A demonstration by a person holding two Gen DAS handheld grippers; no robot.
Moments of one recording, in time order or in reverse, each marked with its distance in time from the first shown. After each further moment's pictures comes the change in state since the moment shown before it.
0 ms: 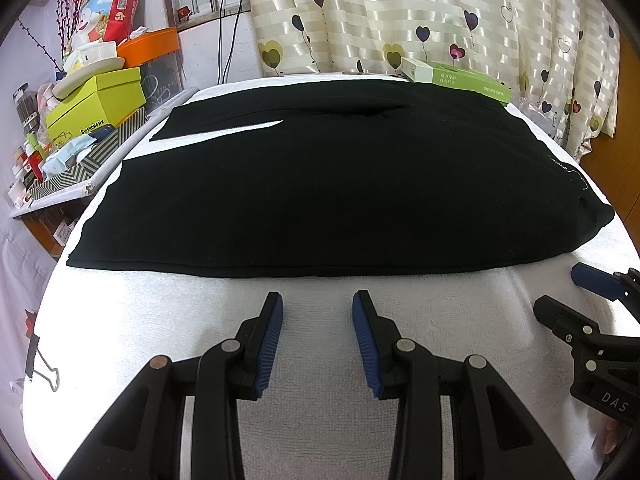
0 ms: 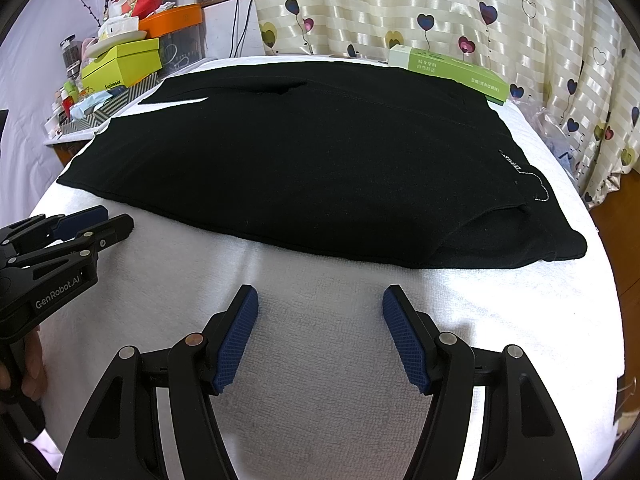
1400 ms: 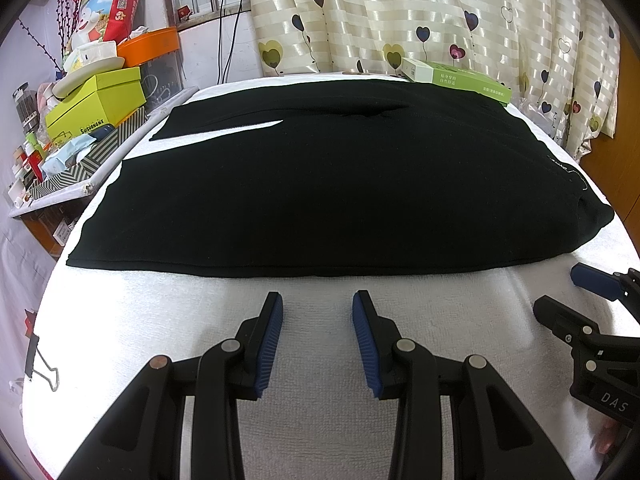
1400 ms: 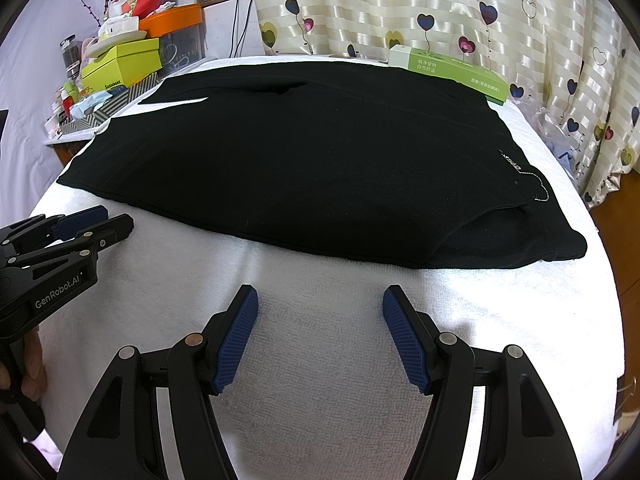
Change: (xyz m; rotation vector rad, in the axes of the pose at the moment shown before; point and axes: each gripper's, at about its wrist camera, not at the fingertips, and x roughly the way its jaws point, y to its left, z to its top) left arm 0.000 0.000 0.000 0.000 0.000 0.000; right arm 0.000 0.000 0.000 0.000 0.000 -0.001
